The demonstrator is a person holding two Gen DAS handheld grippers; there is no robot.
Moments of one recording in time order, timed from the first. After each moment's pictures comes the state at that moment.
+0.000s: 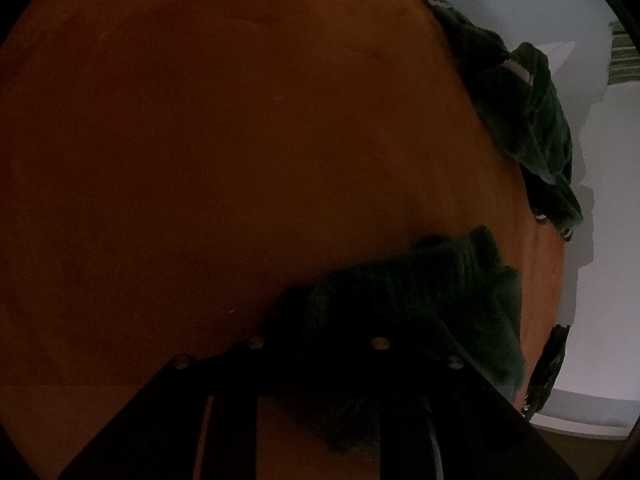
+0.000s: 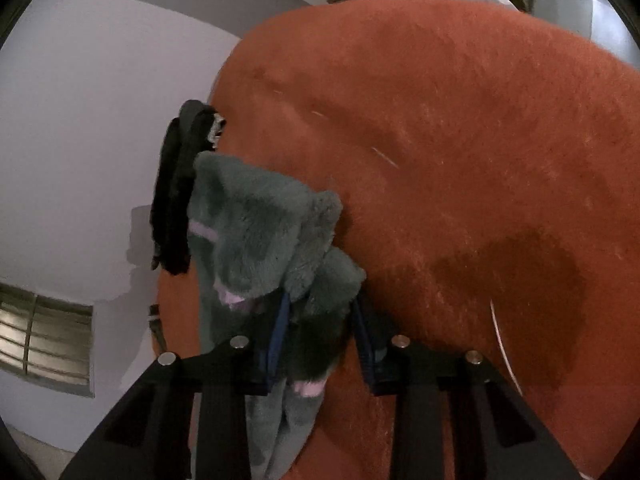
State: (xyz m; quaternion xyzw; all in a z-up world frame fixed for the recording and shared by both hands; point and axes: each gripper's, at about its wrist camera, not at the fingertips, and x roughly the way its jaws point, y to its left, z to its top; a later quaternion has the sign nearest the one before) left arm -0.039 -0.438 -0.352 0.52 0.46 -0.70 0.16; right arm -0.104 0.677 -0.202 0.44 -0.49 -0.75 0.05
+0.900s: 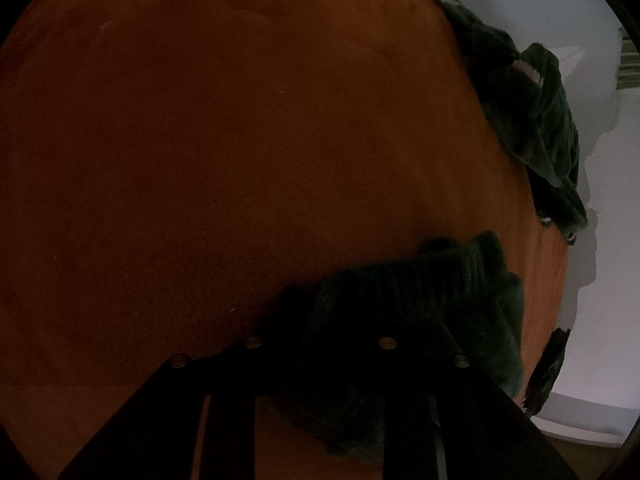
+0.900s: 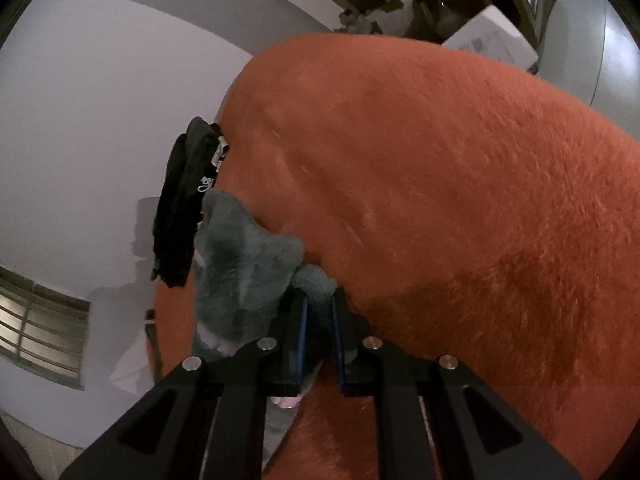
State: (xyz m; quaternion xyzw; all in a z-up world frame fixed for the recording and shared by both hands) left arm -0.043 -0.408 -0.339 0.53 0.46 -0.69 0.16; right arm -0.108 0.722 -0.213 0.42 -0.45 -0.78 0.06
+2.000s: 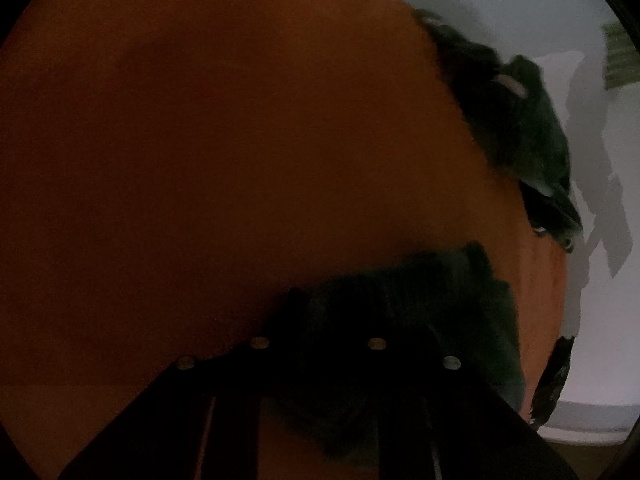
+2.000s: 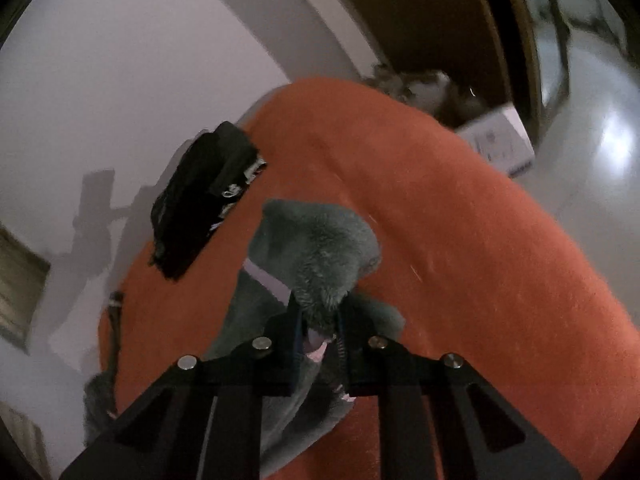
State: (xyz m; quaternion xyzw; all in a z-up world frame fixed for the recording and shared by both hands) left arm 0.021 -0.406 -0.324 0.50 0.46 -0.71 0.18; right arm -0.095 0.663 -0.120 0.42 -0.33 -0.84 0.00
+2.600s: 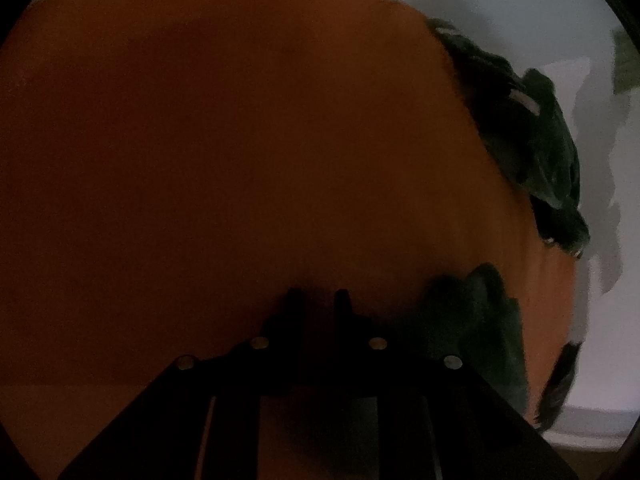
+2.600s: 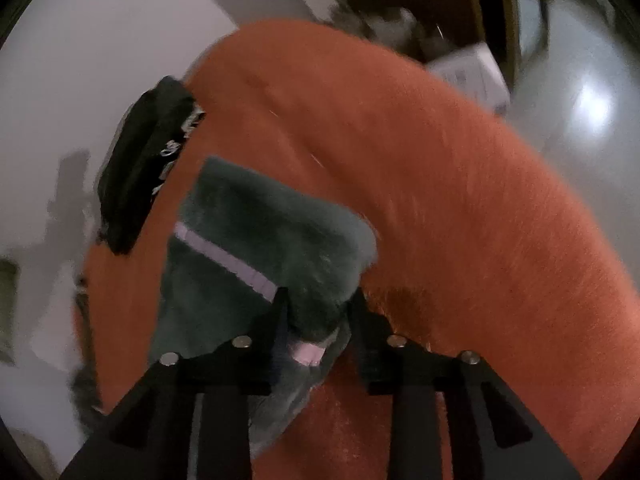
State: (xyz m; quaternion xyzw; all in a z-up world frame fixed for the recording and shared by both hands) left arm 0.015 -0.425 -0.285 0.51 0.41 -0.73 0.20; right arm -0.105 0.653 -0.138 0.49 -0.27 -0.83 -0.03
